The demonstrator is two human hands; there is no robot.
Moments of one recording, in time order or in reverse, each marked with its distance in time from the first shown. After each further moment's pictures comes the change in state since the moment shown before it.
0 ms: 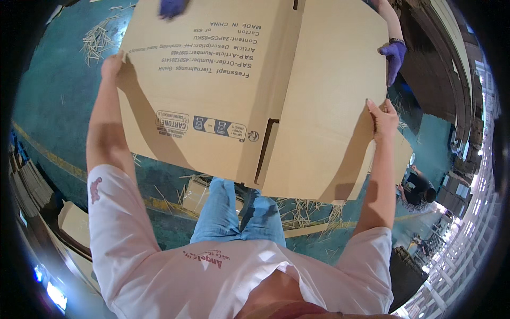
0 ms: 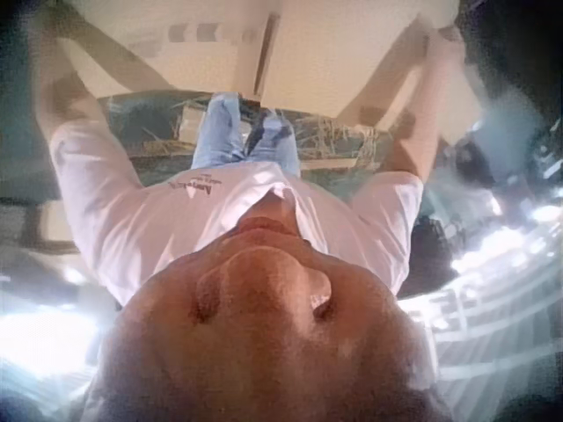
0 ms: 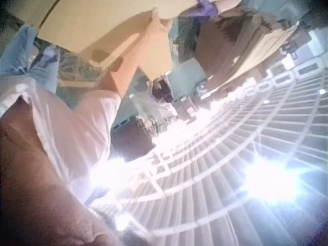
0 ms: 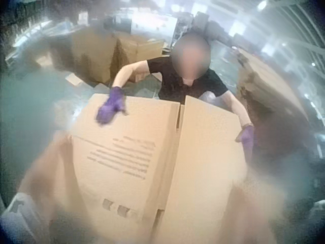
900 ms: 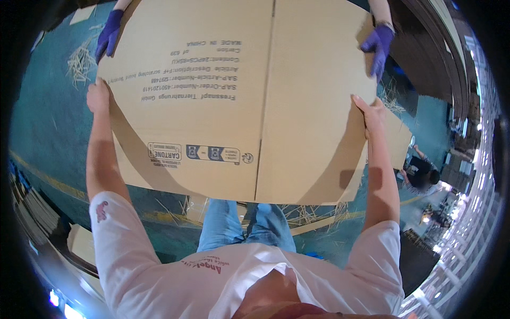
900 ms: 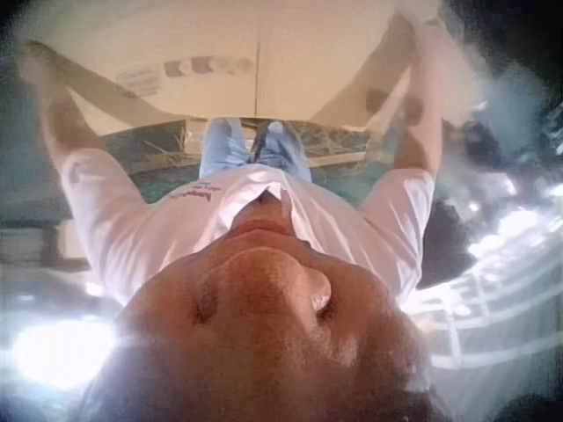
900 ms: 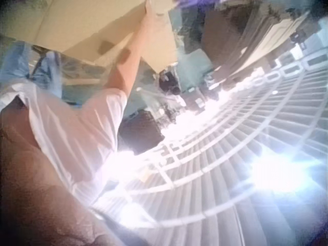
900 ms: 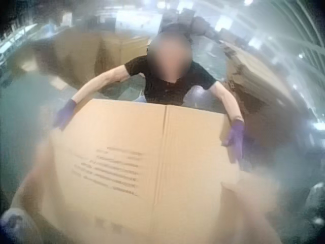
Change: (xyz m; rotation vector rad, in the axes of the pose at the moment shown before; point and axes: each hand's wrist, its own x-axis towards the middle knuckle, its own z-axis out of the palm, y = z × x) left_hand -0.053 0.051 -0.003 0.493 0.307 -0.007; right_hand 0.000 -0.007 0.016 0.092 -0.087 0.201
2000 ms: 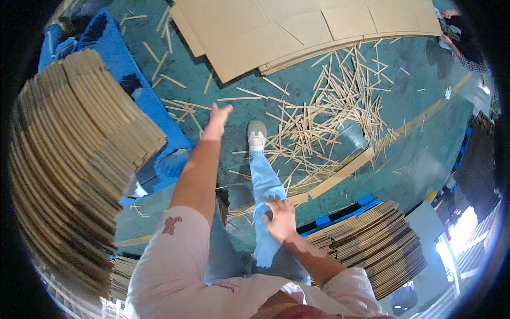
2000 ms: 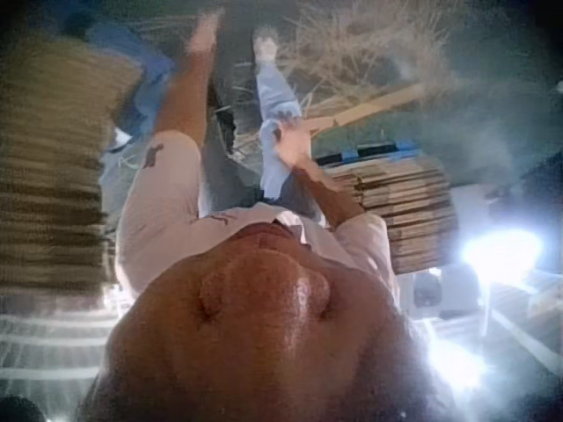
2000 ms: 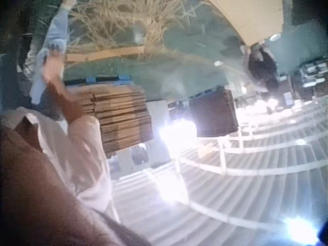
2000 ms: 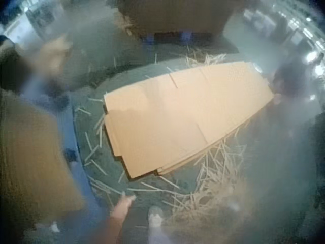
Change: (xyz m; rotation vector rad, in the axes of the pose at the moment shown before) left_hand -0.847 0.580 0.352 -0.609 -1.352 0.007; right_hand -0.208 0.621 -0.245 -0.433 -0.372 0.287
